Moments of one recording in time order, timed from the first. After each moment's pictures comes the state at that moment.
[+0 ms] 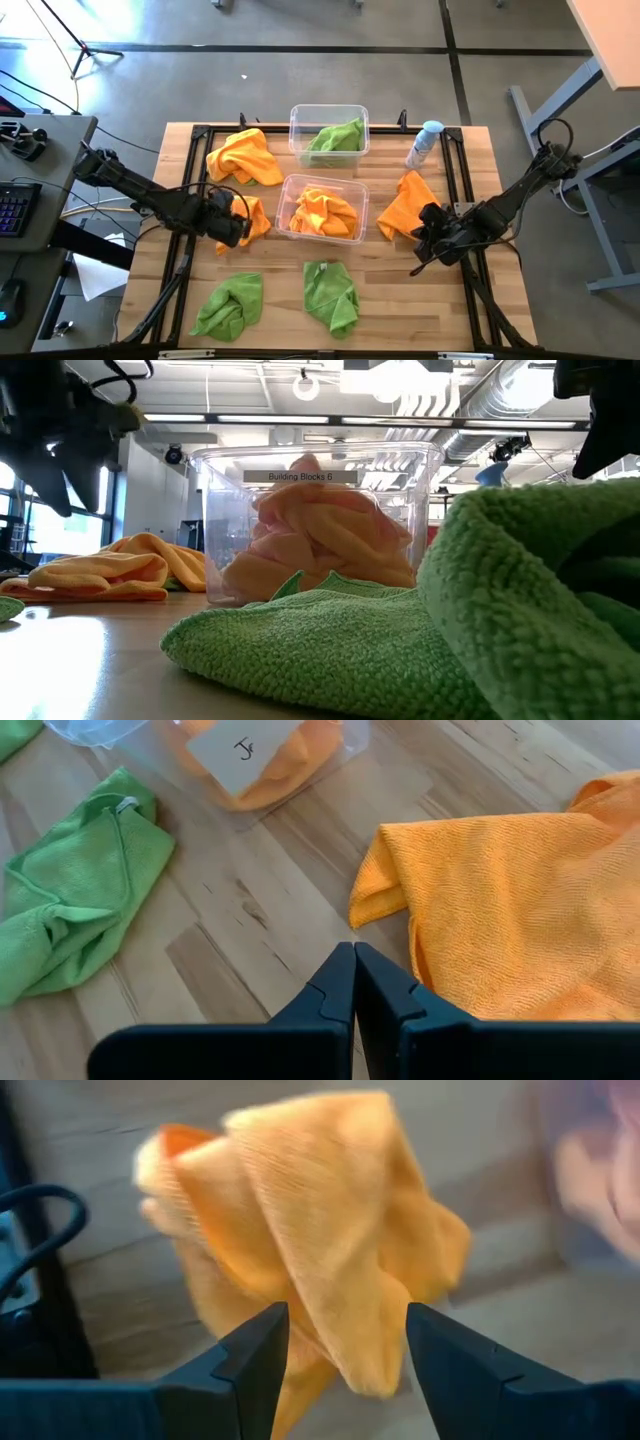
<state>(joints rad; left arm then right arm) -0.39 1.12 0.78 -1.16 -0.37 -1.66 0.65 0.98 0.77 -0.98 0.50 1.28</state>
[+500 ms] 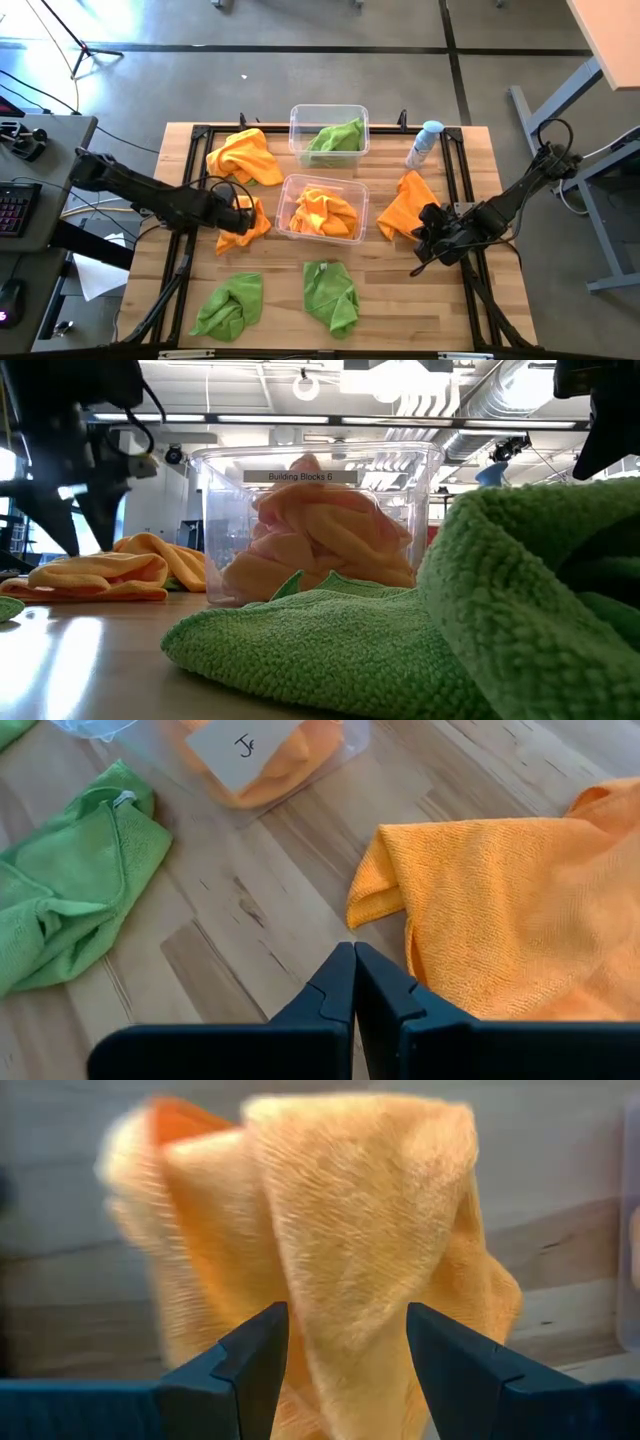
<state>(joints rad) -0.23 1.12 0.61 -0.94 -0.34 -1.66 0.65 0.98 0.77 -0.98 0.50 1.26</state>
